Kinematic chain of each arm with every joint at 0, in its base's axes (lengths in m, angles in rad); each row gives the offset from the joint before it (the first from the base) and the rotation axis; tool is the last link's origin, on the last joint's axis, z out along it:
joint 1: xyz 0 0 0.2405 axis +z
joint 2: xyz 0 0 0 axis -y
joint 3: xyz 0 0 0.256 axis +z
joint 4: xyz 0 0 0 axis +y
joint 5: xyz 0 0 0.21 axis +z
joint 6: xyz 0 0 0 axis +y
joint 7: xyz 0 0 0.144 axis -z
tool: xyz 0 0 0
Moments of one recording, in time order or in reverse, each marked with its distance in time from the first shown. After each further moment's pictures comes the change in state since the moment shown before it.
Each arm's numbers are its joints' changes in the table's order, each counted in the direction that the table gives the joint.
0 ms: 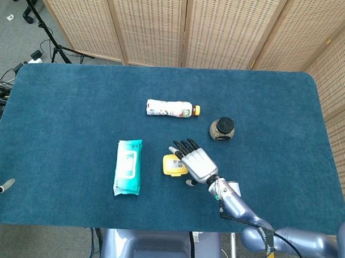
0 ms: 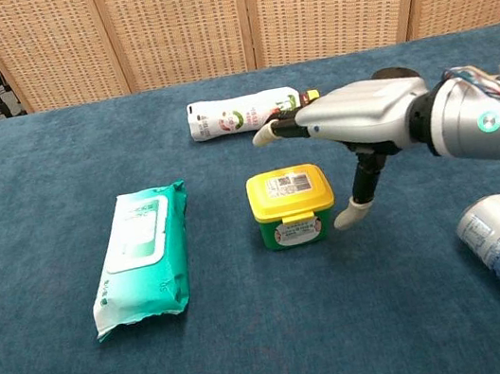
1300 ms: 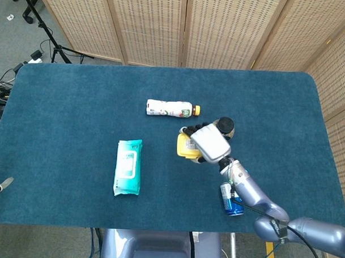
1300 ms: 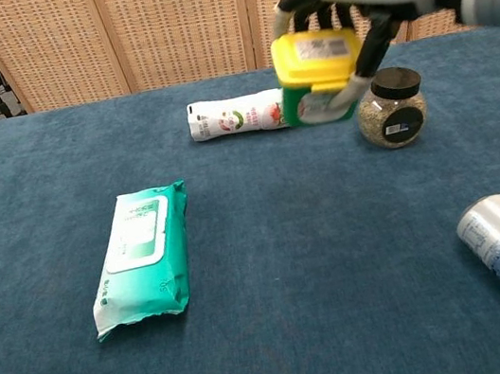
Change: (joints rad) left arm -0.002 -0.002 -0.008 0.003 -0.007 -0.001 0.001; right arm 0.022 -0.219 0.027 -0.006 -0.220 0.164 -0.249
